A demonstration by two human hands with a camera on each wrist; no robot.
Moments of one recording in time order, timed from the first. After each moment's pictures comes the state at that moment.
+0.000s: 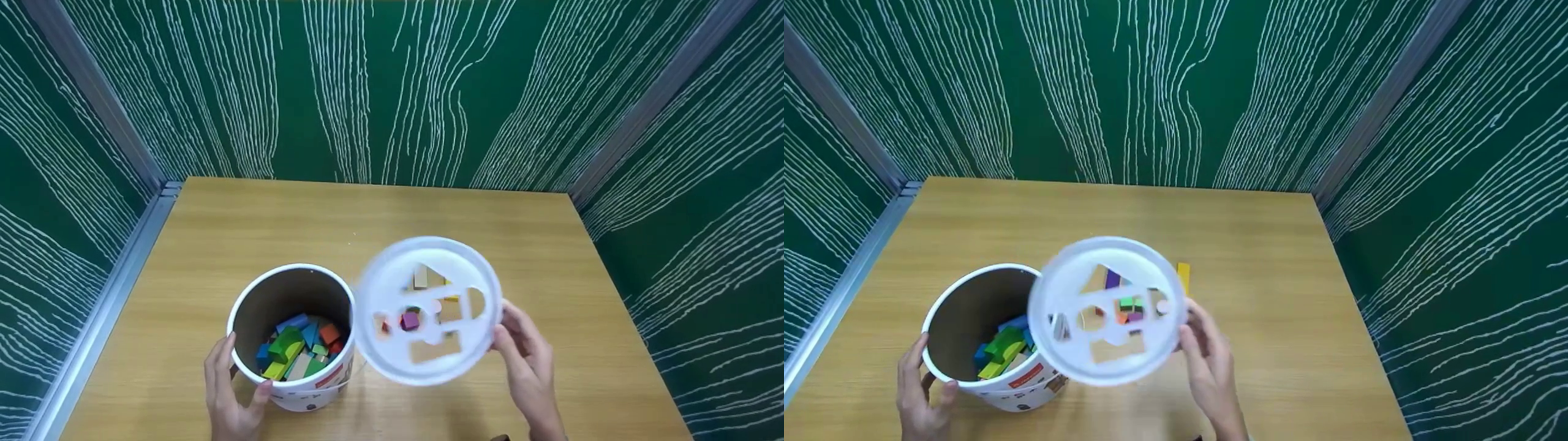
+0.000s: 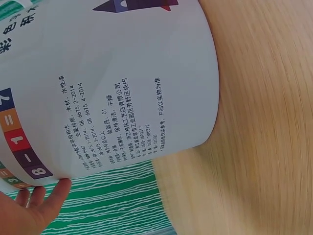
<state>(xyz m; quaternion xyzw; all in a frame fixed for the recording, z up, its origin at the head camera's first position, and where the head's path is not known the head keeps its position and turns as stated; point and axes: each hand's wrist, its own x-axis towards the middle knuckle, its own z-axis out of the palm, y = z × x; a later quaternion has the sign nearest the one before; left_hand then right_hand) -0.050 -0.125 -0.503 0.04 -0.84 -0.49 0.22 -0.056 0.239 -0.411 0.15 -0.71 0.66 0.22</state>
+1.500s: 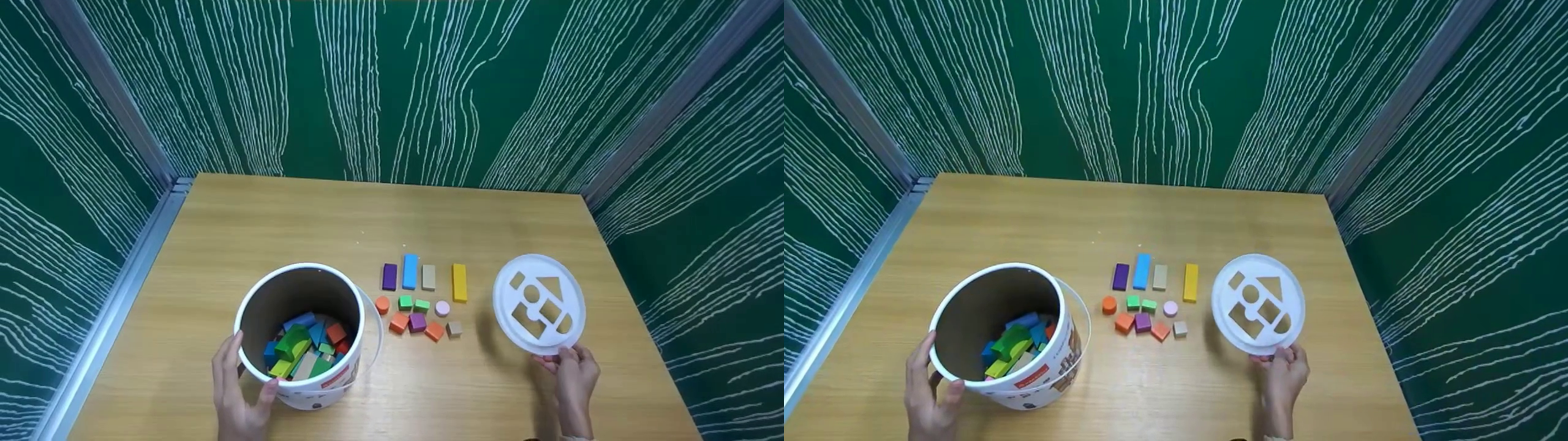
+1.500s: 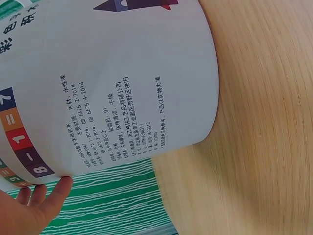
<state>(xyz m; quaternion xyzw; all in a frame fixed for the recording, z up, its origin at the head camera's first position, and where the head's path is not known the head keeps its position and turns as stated) -0.054 -0.128 -0.511 0.01 -0.84 -0.48 0.25 -0.098 0.397 -0.612 -0.32 -0.63 0.68 0.20</state>
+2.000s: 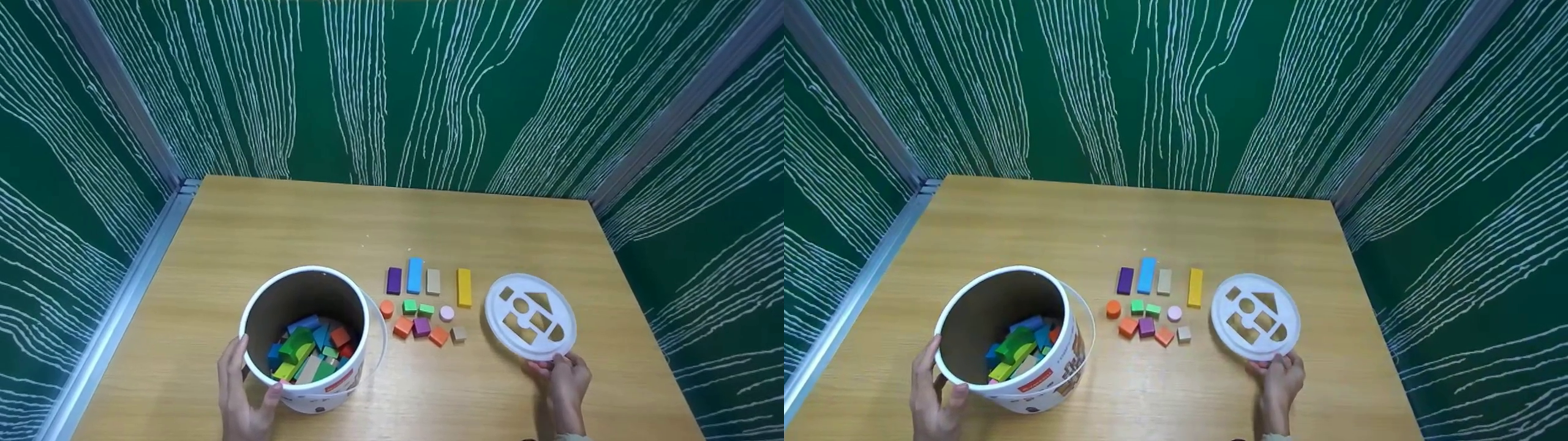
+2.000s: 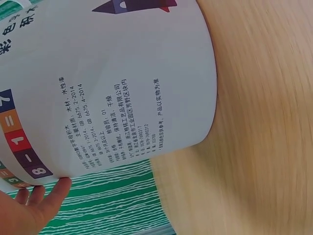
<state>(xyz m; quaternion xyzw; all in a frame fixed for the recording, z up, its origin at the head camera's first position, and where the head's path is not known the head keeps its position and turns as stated) -0.053 -0.126 -0.509 0.02 -0.84 -0.50 0.23 -0.113 0.383 -0.623 -0.39 -0.60 0.68 0.18</state>
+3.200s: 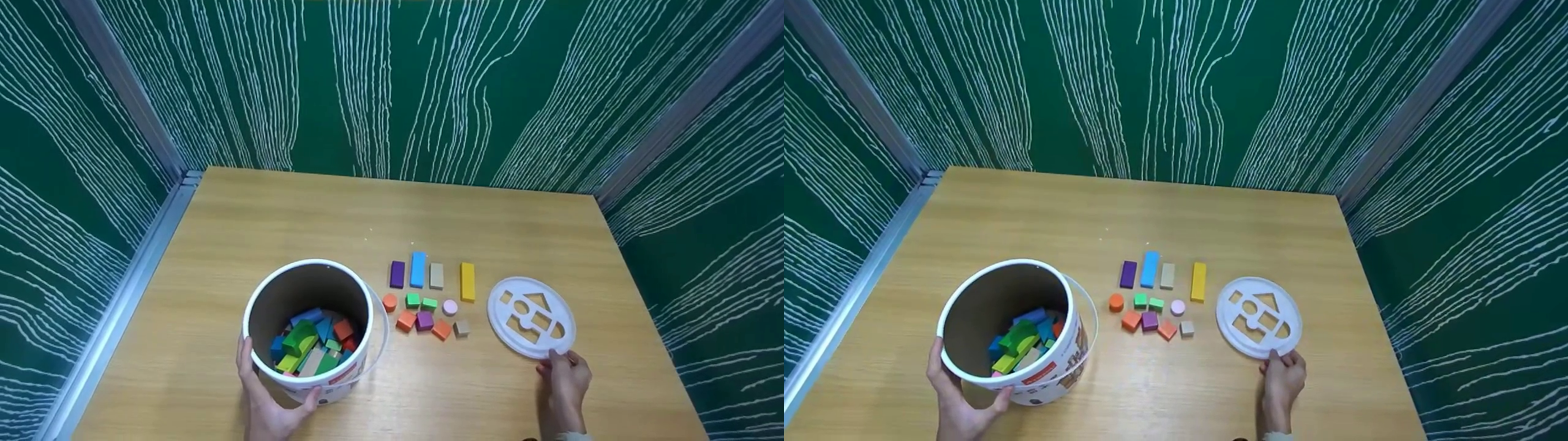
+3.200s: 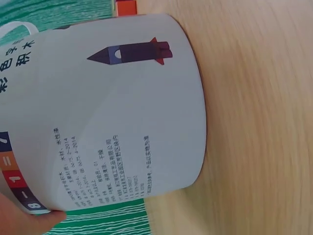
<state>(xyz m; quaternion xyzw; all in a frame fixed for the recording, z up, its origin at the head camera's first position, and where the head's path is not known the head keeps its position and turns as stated) -0.050 -0.102 -0.517 0.05 -0.82 -0.53 0.21 -0.107 0.365 -0.591 -0.46 -0.63 0.61 0.11</state>
